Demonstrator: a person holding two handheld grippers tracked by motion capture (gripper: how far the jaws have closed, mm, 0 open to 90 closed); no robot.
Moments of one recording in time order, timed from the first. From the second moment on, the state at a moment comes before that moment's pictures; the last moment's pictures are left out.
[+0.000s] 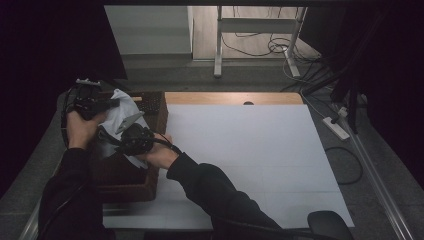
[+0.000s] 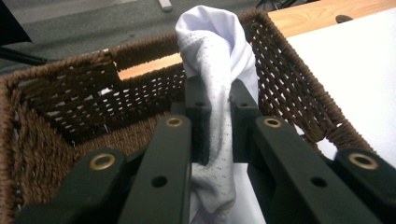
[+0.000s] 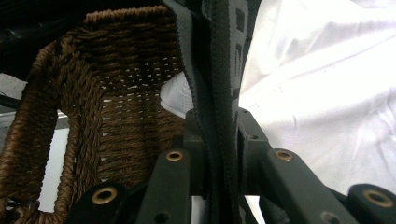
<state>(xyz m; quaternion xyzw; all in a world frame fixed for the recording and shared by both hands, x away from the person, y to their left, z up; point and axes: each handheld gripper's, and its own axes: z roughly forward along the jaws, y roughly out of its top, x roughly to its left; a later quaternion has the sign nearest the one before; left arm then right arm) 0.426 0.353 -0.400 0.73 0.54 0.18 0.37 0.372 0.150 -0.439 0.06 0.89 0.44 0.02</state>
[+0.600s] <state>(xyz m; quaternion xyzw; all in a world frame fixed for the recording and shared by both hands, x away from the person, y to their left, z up) 0.407 0.382 -0.424 0.70 0.59 0.21 0.34 0.365 0.155 -0.445 0.06 0.89 0.45 -0.03</state>
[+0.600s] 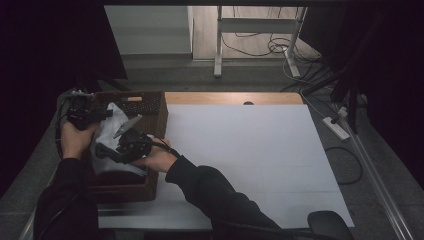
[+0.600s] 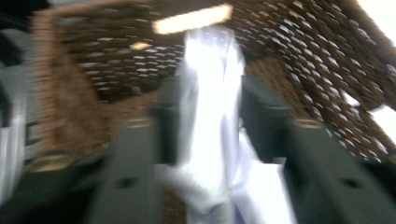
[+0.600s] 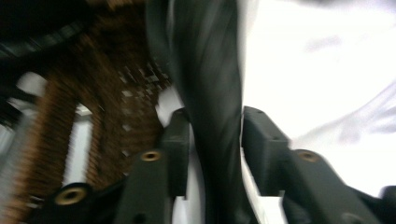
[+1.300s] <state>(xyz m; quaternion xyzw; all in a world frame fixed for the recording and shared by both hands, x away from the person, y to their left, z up) 0.415 0.368 -0.443 0.70 0.57 0.13 0.41 0.394 0.105 -0.412 0.12 0.87 0.47 0.01</state>
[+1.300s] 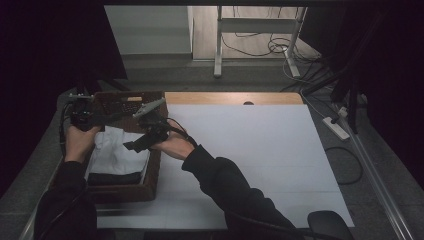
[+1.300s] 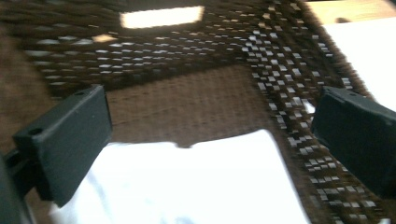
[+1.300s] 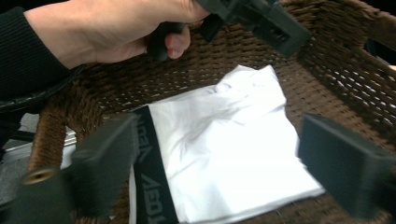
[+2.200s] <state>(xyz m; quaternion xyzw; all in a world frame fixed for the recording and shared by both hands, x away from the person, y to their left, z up) 0.469 0.254 -0.506 0.84 0.51 0.03 0.19 0.374 -0.014 -0.364 0.11 0.85 0.51 0.09</state>
